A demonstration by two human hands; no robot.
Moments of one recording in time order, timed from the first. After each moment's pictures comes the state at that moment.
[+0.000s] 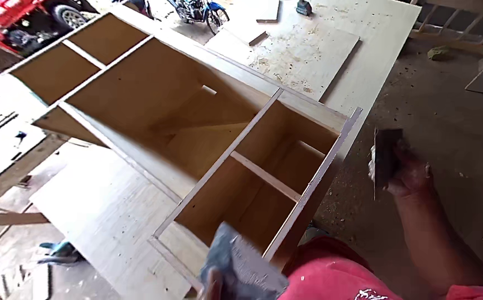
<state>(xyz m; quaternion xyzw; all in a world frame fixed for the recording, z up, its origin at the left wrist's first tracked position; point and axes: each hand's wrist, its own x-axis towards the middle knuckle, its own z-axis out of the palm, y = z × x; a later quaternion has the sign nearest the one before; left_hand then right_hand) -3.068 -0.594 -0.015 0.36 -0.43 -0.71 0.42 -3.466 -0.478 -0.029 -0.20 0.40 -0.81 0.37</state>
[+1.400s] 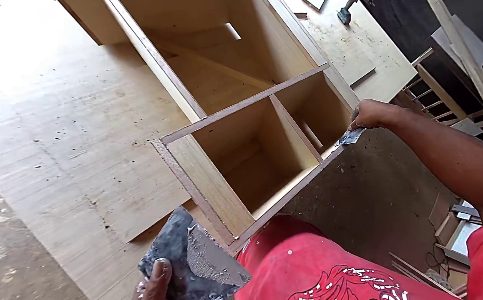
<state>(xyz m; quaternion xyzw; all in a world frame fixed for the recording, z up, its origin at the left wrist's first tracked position) -2.935 -0.577 -0.049 0.38 -0.34 -0.67 0.54 -3.478 -0.657 0.012 -0.37 0.87 0.18 0.28</state>
